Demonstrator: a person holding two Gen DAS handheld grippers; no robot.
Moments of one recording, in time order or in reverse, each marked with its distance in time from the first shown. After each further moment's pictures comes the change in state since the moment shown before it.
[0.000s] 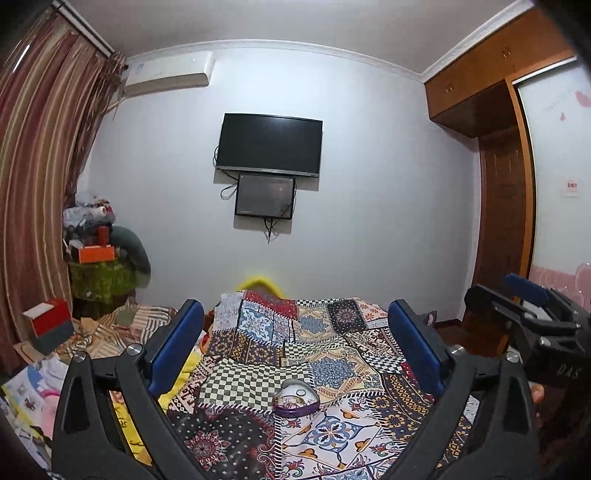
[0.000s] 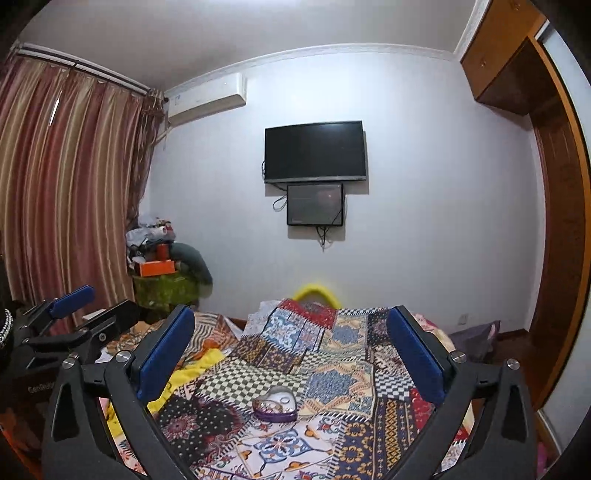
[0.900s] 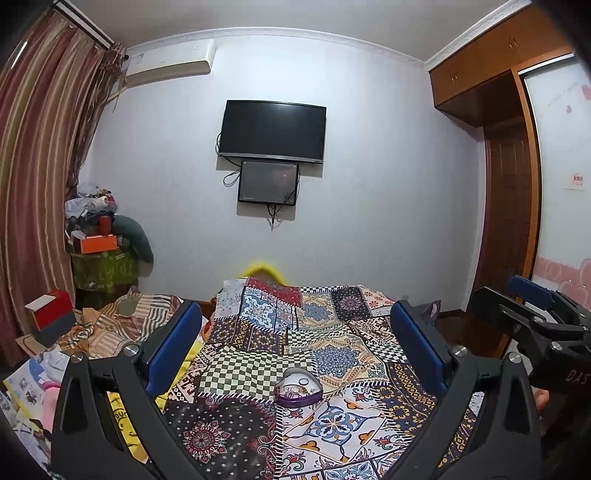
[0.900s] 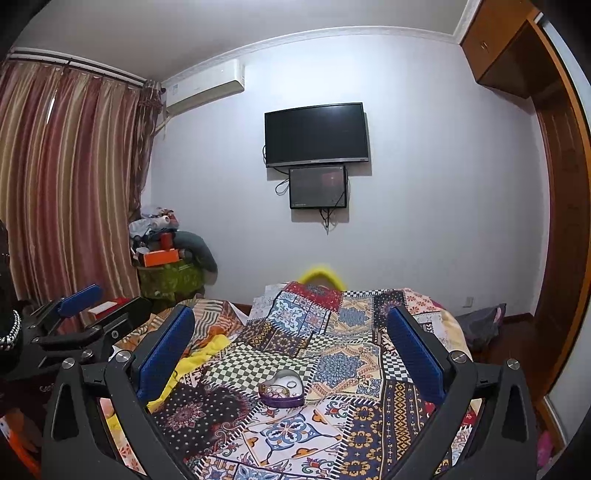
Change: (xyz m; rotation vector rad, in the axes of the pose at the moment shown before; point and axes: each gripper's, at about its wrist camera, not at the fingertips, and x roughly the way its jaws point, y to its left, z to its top) left arm 0.007 -0.002 -0.011 0.003 0.051 0.013; right arm -0.006 -0.007 -0.008 0.029 0.050 0.011
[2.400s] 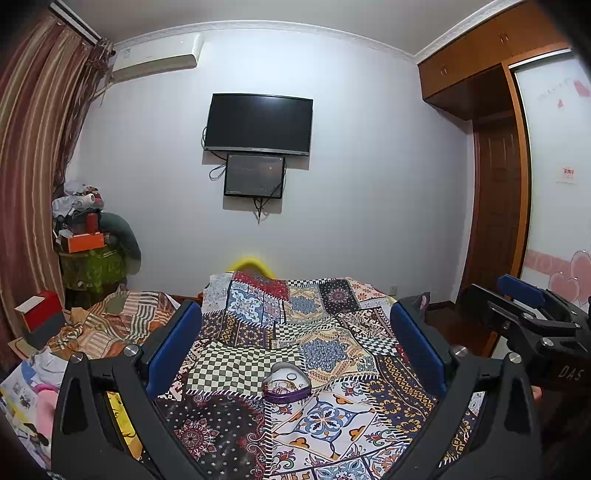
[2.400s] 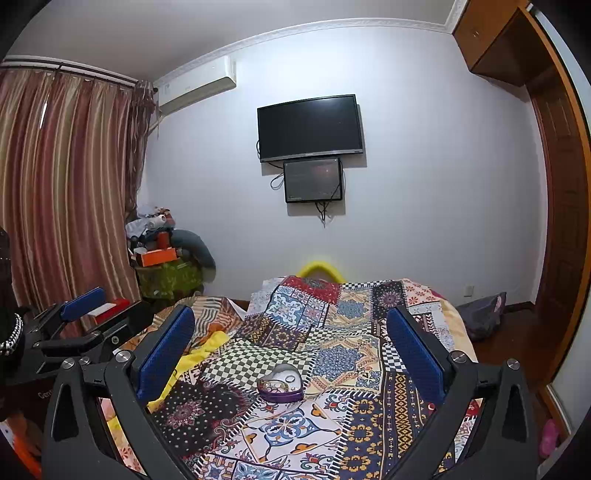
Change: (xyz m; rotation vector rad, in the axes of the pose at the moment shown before) left arm 0.008 -0.005 -0.003 0.019 0.031 -0.054; right arm 0.002 -0.007 -0.001 0.029 0.027 -0.008
